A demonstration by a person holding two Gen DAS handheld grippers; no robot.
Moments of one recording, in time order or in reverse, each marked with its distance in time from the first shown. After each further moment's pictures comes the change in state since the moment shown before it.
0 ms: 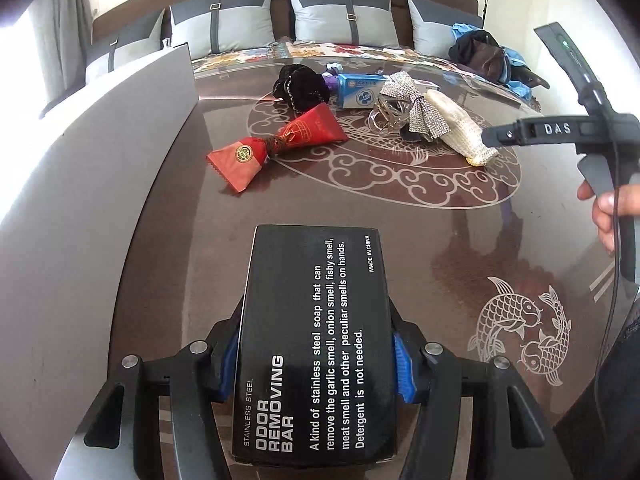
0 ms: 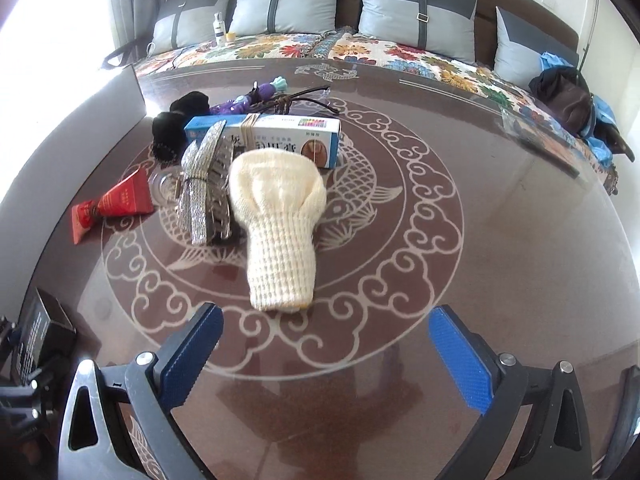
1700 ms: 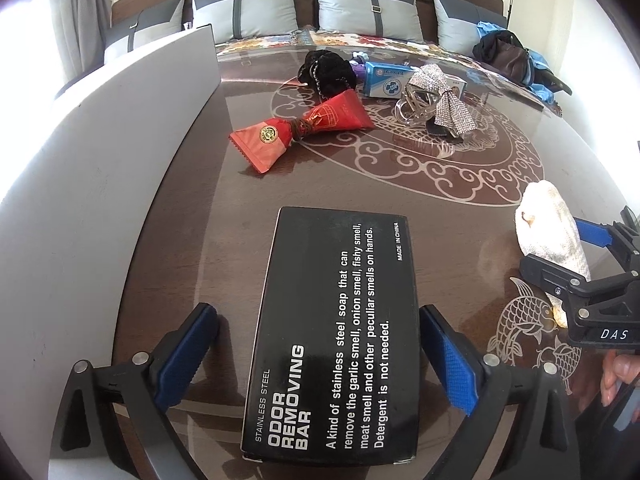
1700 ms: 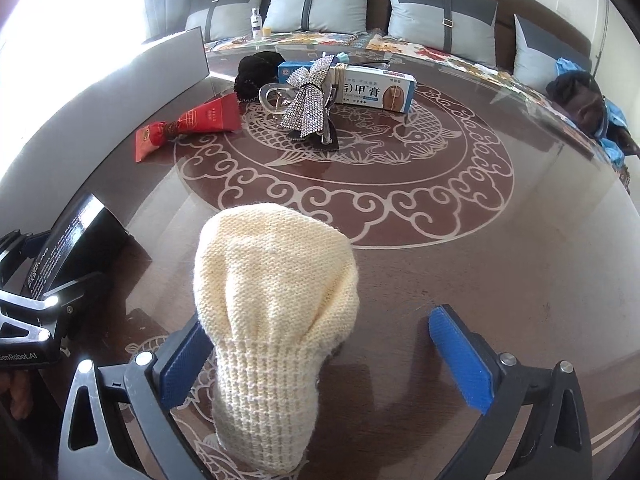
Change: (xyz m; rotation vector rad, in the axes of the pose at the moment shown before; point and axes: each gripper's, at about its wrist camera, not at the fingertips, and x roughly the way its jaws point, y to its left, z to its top) left arm 0.007 0.005 -0.002 -0.061 0.044 0.060; right arm -0.019 0.061 -0.095 -0.052 -0.040 0.048
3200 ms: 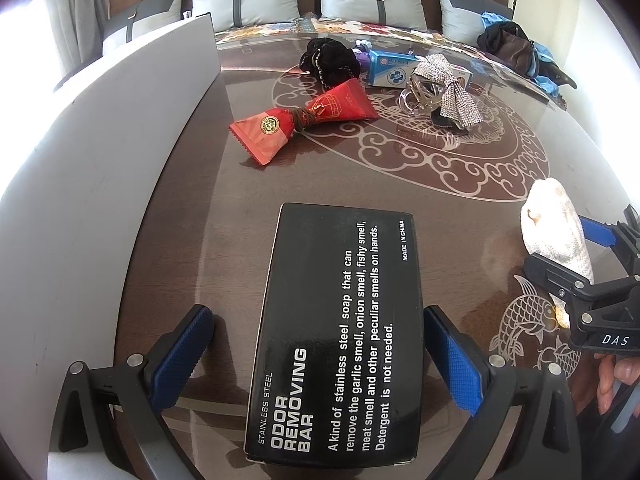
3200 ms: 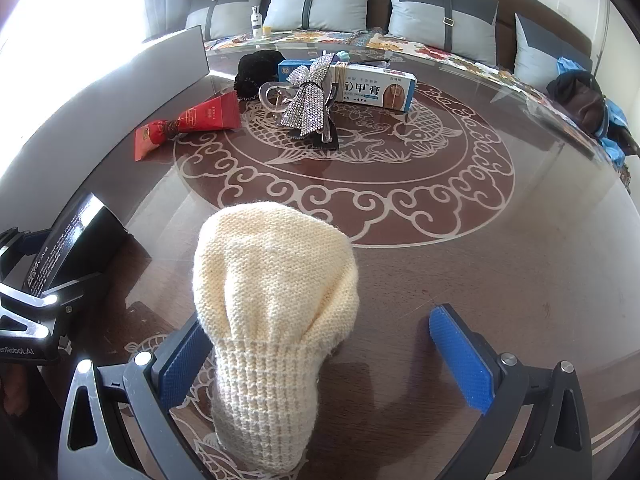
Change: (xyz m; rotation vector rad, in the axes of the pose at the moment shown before) left arm 0.002 0.001 0.002 -0.005 0.051 0.001; right arm 0.001 0.000 0.001 -0.005 0.007 0.004
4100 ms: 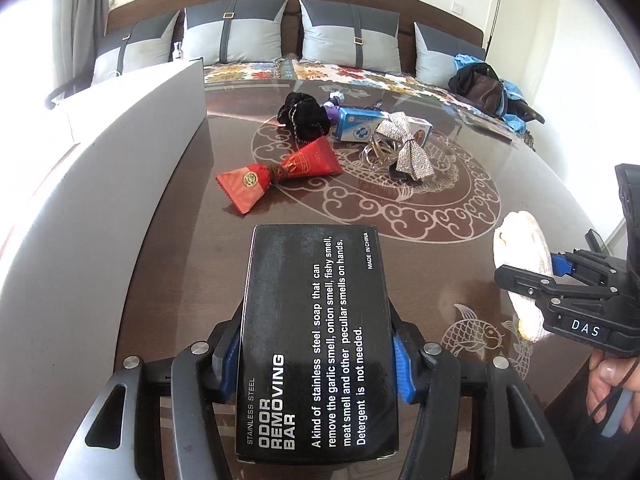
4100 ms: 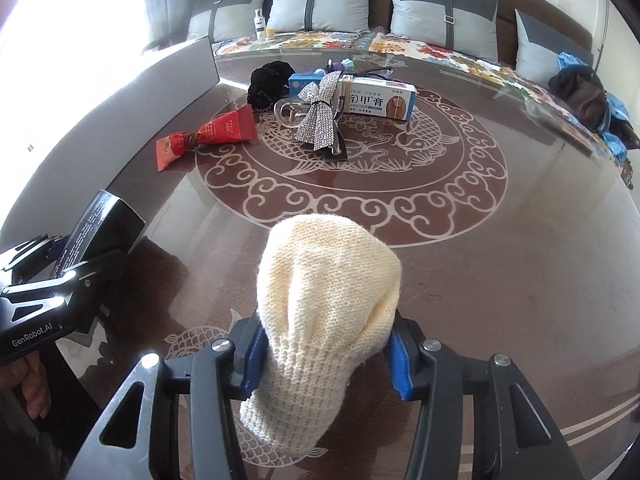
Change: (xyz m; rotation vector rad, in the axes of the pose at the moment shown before) left arm -0.041 0.001 0.000 -0.023 -0.173 -0.135; right arm -0.034 0.003 0.004 0.029 0.005 0.032
